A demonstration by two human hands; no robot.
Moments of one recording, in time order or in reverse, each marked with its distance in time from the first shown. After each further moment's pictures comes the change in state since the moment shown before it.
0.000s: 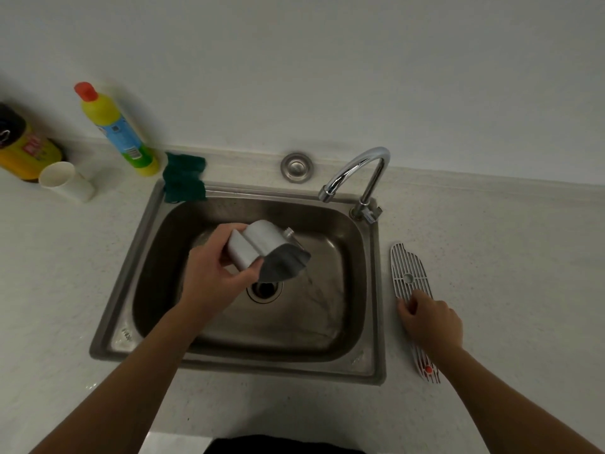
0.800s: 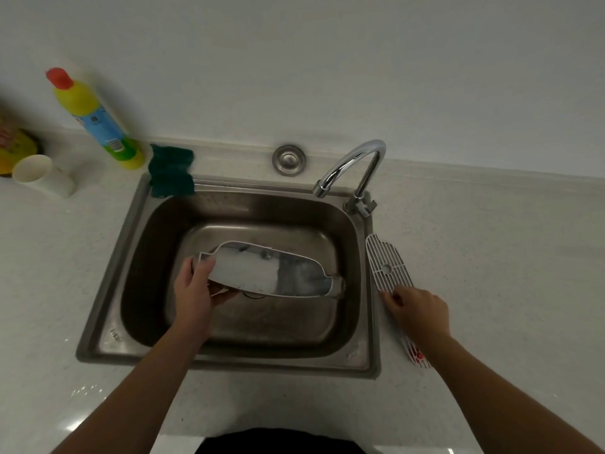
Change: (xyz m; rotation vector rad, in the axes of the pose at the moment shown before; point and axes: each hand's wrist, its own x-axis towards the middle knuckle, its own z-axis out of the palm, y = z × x) left_hand -0.043 -0.076 0.035 -0.721 0.324 -0.927; right_hand 0.007 -0.007 0.002 -0.112 0.006 -0.172
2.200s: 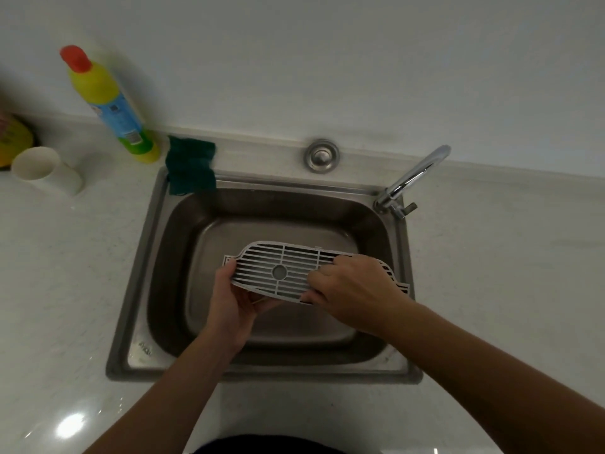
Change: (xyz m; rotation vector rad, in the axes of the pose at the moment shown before) left_hand 0.022 0.021 -0.018 -0.303 -0.302 -0.336; right_hand 0.024 -0.236 -0.091 -0.185 -0.004 -0.793
